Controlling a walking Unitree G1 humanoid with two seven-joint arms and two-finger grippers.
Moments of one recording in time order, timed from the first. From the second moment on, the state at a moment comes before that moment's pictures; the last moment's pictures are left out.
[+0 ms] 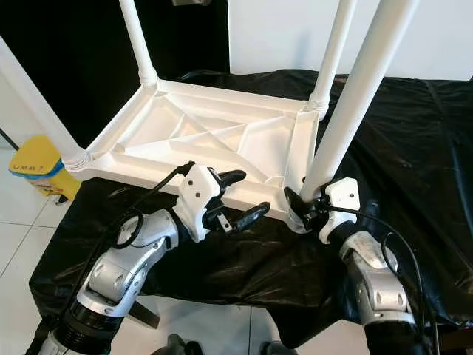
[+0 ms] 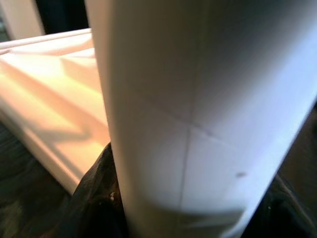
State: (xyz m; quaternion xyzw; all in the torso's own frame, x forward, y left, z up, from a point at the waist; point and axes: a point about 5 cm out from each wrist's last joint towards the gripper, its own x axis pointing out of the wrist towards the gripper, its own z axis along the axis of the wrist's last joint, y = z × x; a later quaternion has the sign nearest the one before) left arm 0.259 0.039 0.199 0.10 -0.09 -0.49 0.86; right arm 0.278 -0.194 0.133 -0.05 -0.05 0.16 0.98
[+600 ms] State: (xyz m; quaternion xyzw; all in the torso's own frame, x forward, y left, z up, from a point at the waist) left arm 0.260 0.037 0.199 0.10 -0.09 -0.49 0.86; right arm 0.261 -0.158 0.126 0.03 -0.05 -0.08 0.99
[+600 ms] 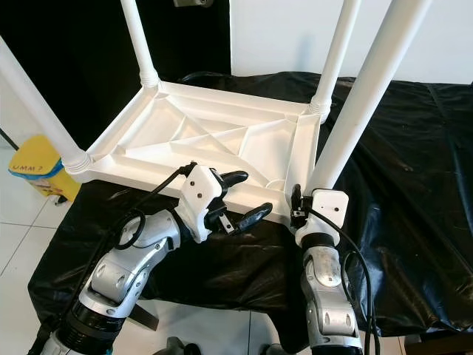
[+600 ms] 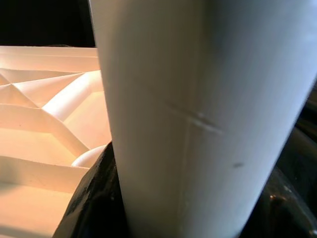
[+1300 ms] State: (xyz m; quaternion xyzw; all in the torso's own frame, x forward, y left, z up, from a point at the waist) left arm 0.257 0.036 0.195 0.10 -0.08 -0.50 0.86; right arm 0.261 -0.171 0.121 0.01 -0.04 -0.04 1.00
